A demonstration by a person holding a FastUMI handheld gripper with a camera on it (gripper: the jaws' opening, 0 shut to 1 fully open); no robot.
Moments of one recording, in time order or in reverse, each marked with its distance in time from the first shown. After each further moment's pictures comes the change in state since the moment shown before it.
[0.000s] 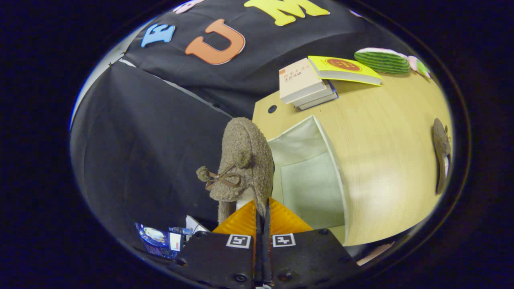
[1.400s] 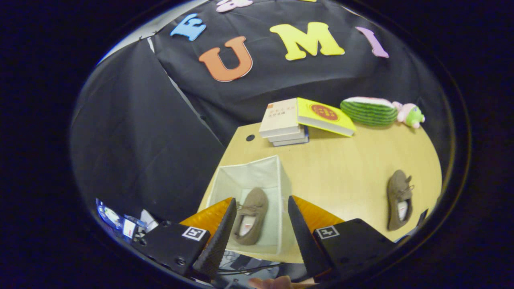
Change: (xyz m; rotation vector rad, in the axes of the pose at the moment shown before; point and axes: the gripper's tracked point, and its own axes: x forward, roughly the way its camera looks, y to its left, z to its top) arm -0.101 -0.072 0.054 -0.305 -0.243 -0.250
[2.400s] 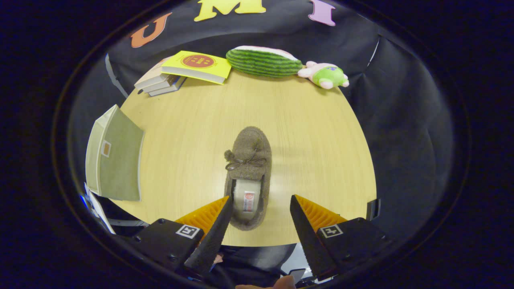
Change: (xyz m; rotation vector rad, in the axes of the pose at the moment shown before) arm -0.032 -0.368 -0.087 0.021 0.403 -0.437
